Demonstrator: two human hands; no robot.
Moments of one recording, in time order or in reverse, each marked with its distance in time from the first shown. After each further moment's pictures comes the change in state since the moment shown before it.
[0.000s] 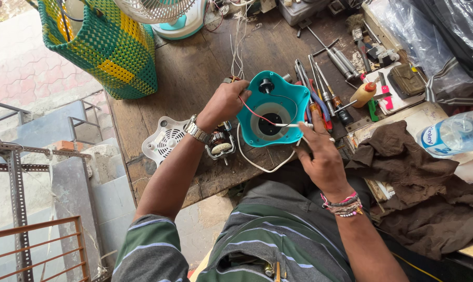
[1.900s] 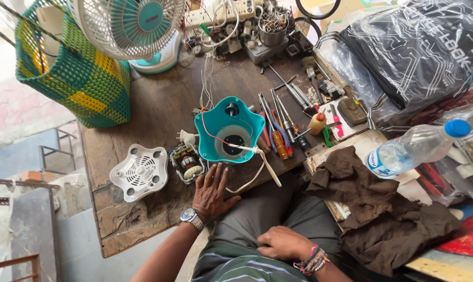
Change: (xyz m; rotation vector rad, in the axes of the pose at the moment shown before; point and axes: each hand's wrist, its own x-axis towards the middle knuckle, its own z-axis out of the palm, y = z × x) left_hand -0.147 -0.015 0.159 0.590 0.150 0.106; right_hand -0.119 0.026 0.003 0.126 -1.176 0.224
